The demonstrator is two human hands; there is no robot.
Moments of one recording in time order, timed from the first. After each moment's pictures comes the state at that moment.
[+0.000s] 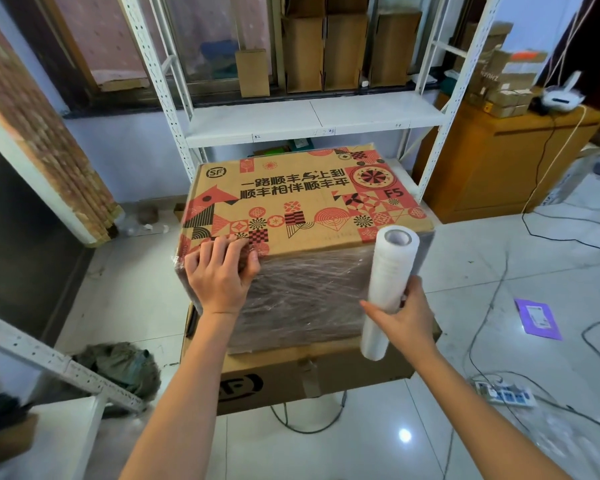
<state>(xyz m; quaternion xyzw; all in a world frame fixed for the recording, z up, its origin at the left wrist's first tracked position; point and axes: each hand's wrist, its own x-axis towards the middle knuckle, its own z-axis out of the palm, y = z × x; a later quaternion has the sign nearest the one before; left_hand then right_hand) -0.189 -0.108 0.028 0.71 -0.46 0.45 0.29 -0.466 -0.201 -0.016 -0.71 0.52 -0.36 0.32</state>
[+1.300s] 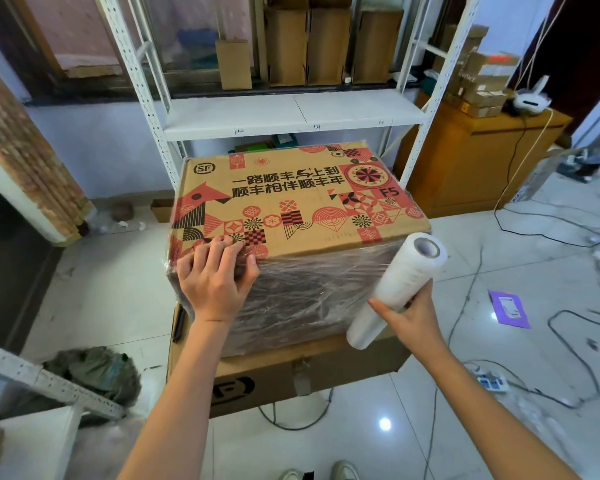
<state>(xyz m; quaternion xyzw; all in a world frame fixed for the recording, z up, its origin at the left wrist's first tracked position) -0.185 -0.107 0.020 0.68 -0.47 0.45 0.33 -0.478 -0.197 -0.006 -0.67 0.51 -0.36 0.41</state>
